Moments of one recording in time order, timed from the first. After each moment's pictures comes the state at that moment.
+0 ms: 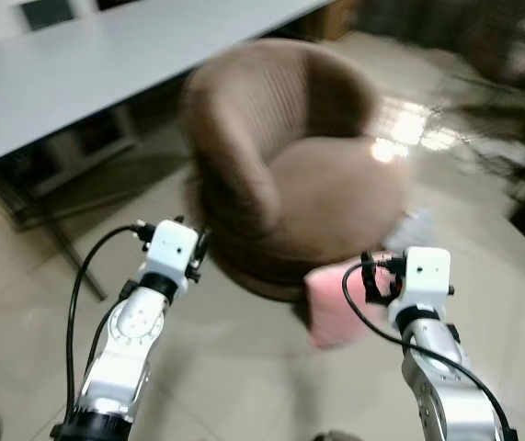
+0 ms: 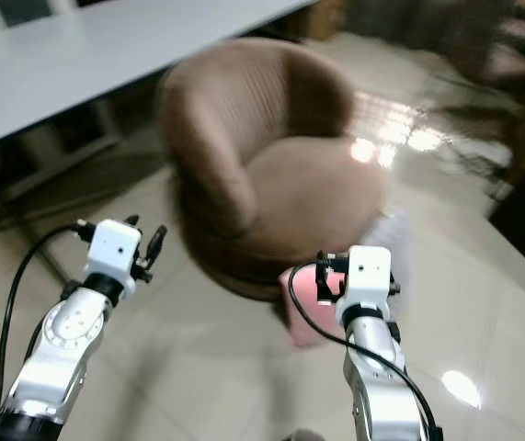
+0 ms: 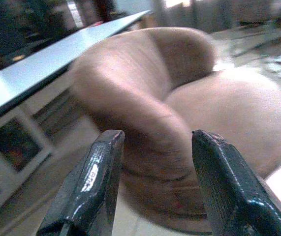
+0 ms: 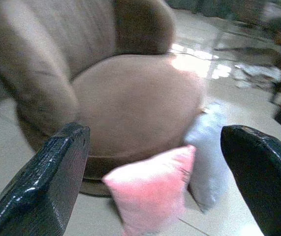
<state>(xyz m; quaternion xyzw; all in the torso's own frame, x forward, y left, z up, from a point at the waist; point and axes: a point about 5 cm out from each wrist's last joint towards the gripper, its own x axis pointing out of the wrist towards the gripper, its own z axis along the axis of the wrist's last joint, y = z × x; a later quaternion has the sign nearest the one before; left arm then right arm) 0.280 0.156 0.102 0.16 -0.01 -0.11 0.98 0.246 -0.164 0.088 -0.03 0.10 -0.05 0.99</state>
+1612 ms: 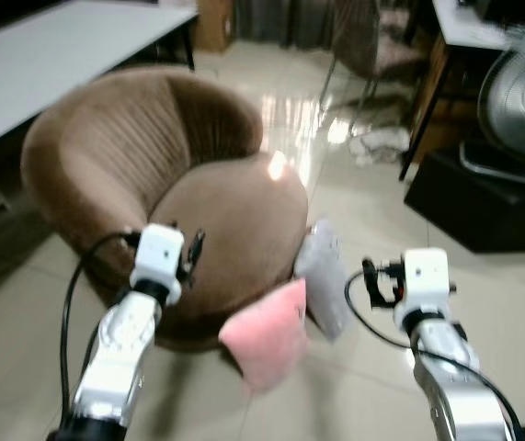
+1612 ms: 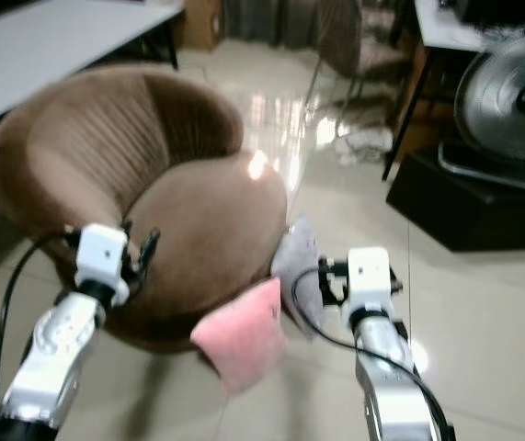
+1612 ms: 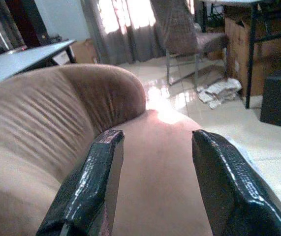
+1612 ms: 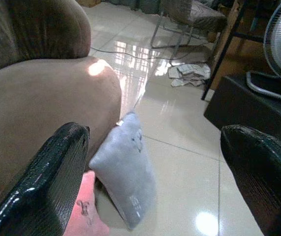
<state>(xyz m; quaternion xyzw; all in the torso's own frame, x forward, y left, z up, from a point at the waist) 0.278 0.172 0.097 0.12 -0.01 -0.10 0.99 0.247 -0.167 0.083 -0.07 0.11 -0.01 0.99</state>
